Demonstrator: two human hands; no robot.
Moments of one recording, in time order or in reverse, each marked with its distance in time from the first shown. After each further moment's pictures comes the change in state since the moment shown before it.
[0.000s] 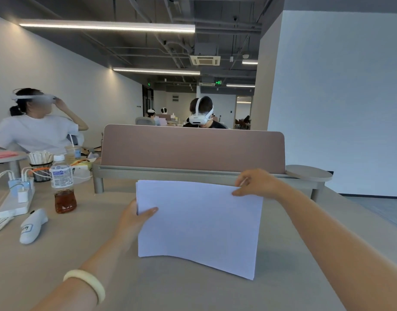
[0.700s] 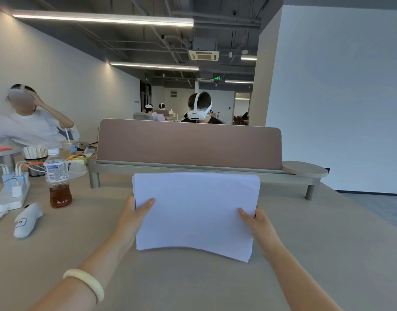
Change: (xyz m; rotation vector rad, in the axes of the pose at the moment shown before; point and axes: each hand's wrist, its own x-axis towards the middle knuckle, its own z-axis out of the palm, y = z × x) left_hand -0.004 -0.004 0.015 -0.177 0.044 0.017; right_hand -0.039 0.092 0.104 0.824 0.226 0.193
